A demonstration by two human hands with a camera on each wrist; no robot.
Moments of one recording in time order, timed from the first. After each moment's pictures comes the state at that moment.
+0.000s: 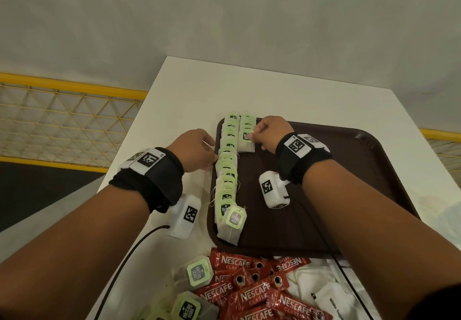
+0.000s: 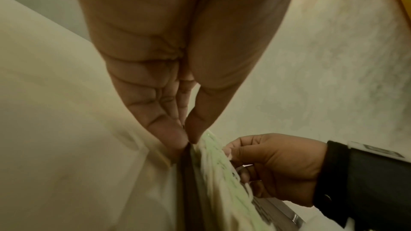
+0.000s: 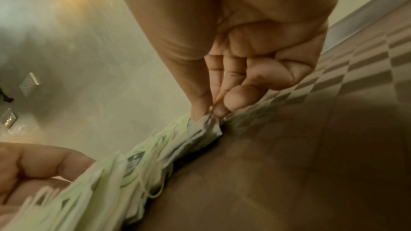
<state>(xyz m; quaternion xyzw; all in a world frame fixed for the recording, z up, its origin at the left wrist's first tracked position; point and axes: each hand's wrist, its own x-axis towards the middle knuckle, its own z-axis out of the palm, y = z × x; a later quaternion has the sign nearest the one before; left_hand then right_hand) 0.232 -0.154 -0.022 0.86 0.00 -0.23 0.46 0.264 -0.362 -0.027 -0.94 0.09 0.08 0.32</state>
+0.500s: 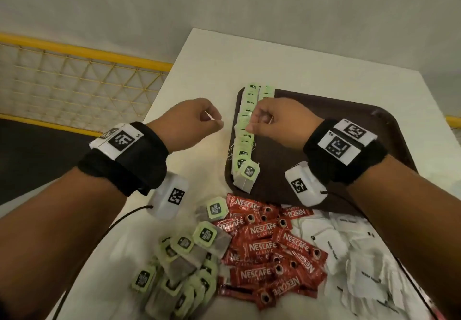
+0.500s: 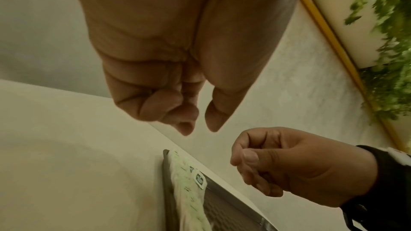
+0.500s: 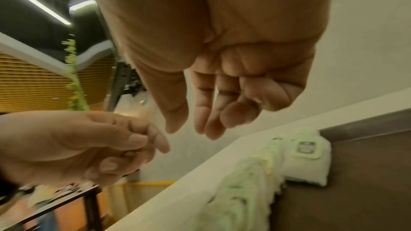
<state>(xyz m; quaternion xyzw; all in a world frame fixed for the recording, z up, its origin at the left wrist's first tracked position) 0.149 -0.107 0.027 0.92 -0.08 -0.12 0.37 0.153 -0.325 0.044 -0.96 -0.15 0.11 0.22</state>
